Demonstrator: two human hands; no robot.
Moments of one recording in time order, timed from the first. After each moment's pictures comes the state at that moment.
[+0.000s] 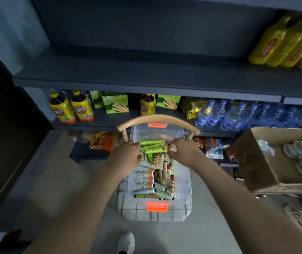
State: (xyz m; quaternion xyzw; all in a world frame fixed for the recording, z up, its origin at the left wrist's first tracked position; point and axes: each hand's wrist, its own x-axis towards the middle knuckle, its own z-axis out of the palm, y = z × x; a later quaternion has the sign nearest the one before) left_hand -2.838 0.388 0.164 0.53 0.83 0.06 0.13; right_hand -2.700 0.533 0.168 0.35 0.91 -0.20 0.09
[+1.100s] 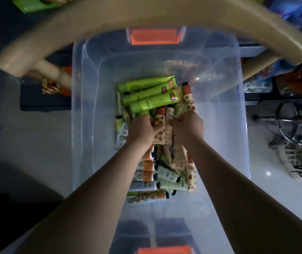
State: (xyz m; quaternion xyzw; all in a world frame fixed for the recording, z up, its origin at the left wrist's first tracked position) left_hand -2.866 0.565 -0.194 0.25 0.85 0.18 0.43; right_hand -2.769 0.645 -0.196 0.63 0.67 -0.39 0.10
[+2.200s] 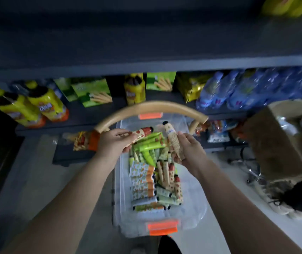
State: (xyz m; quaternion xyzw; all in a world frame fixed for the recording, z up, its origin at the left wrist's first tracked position) left_hand -2.900 0.487 0.065 0.13 0.75 0.52 0.39; right_hand -2.729 0.586 0.051 0.52 0.42 -0.72 -0.19
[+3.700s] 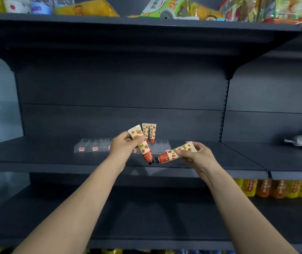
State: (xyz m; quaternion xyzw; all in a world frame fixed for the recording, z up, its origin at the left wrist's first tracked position) left_hand -2.844 0.680 0.518 0.33 0.63 0.69 0.11; right_hand -2.677 0.808 0.502 0.26 0.59 -0.64 -0.42
